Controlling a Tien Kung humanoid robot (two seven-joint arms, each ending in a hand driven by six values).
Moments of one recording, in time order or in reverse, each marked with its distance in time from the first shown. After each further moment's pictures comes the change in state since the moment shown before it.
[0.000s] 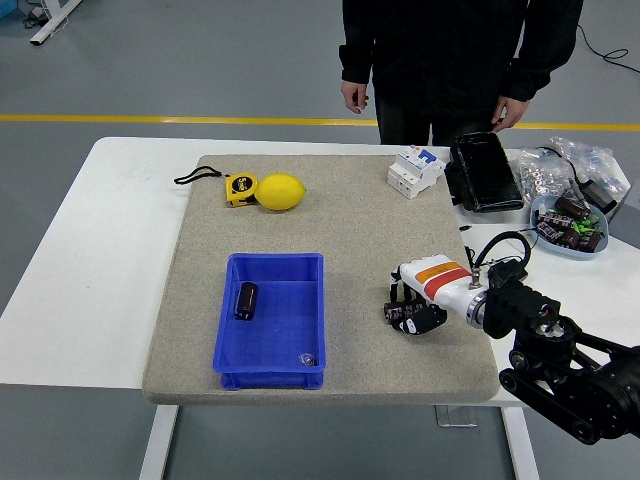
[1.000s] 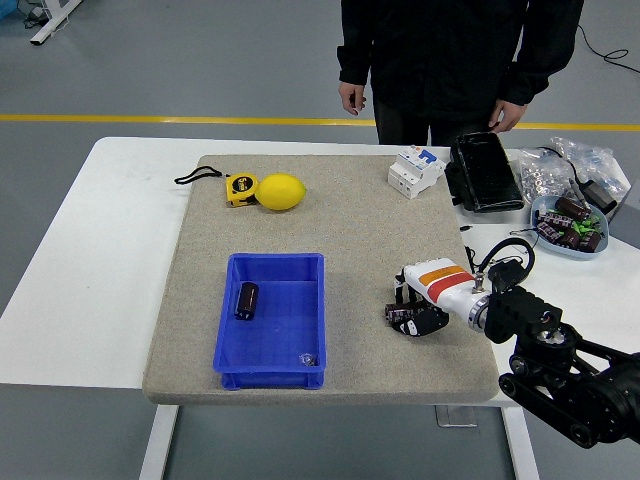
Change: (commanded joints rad) left arm 0.008 -0.001 -0.003 0.000 0.008 -0.001 0.002; right arm -0.013 0.006 -0.007 -0.024 0.023 -0.031 -0.002
